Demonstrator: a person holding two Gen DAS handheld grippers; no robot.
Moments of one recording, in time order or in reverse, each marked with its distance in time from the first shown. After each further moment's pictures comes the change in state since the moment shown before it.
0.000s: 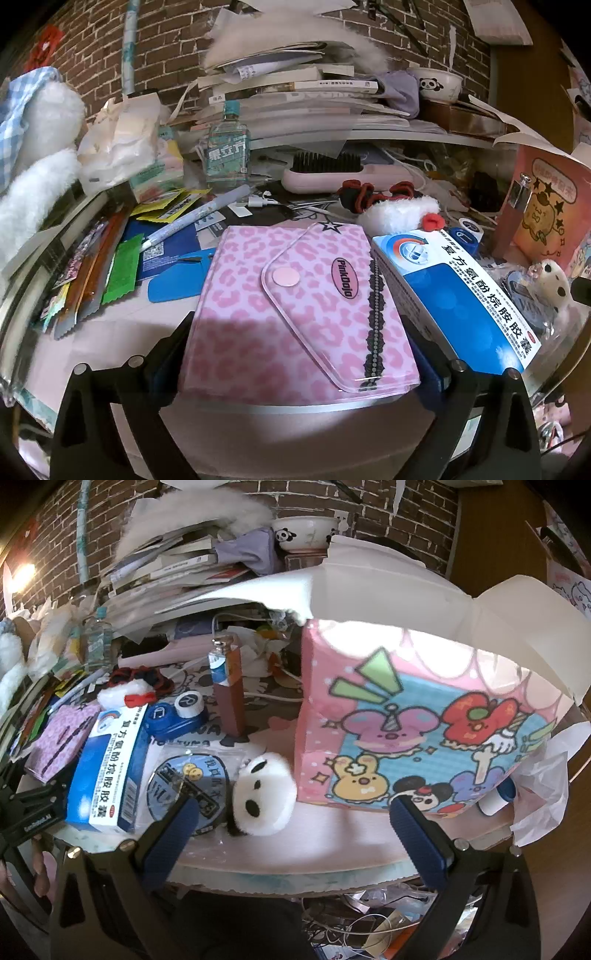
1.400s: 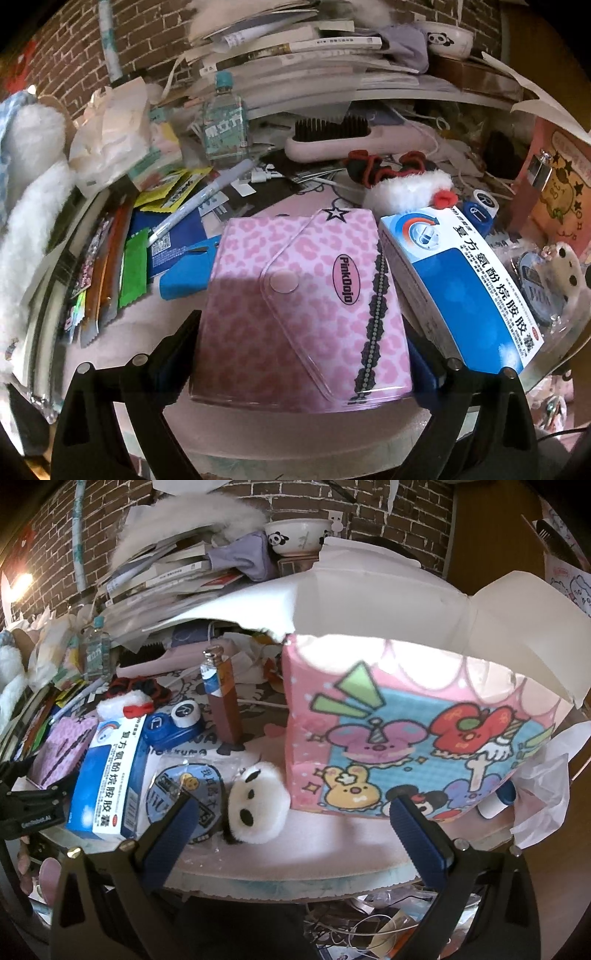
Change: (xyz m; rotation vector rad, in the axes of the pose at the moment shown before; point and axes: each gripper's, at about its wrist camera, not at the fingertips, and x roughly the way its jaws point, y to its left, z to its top) left arm 0.003 -0.005 0.022 0.049 0.229 0.055; right arm 0.000 -0.007 0.005 0.027 -0.005 0.017
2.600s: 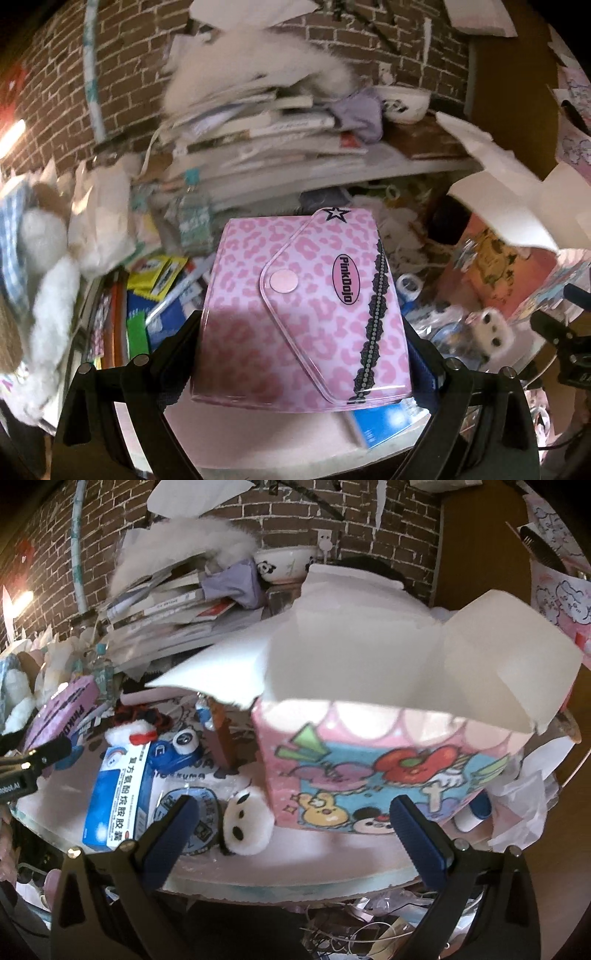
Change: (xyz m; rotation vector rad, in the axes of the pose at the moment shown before) left arm -0.070 -0.036 0.058 0.059 -0.160 -0.087; right arm -0.028 -0.016 0.016 0.031 -0.056 -0.002
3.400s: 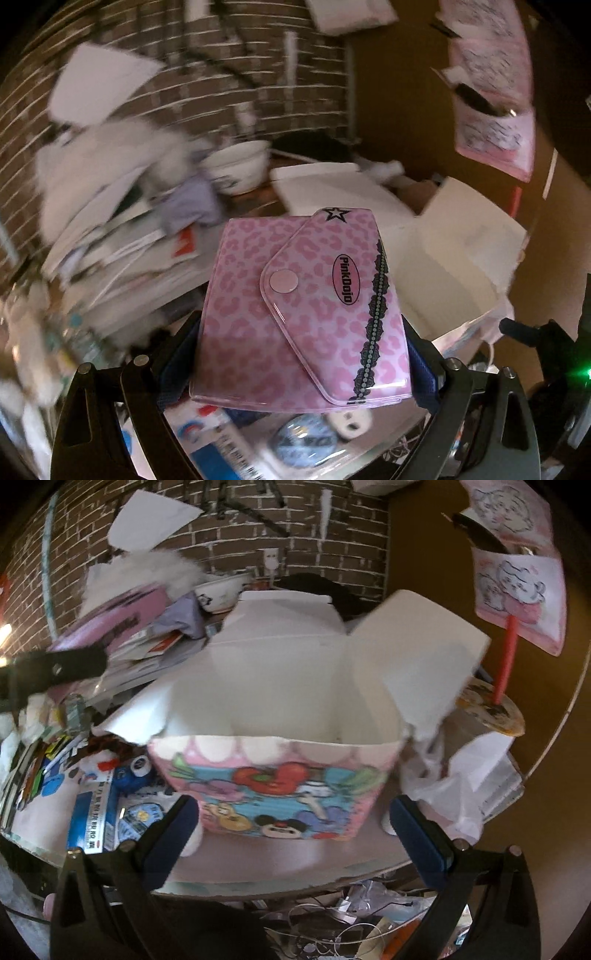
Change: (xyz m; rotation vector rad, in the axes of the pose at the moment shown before) left arm -0.027 -0.163 0.095 0.296 -0.055 -0.260; right arm -0.034 -0.069 0.000 0.096 -0.046 -0.081
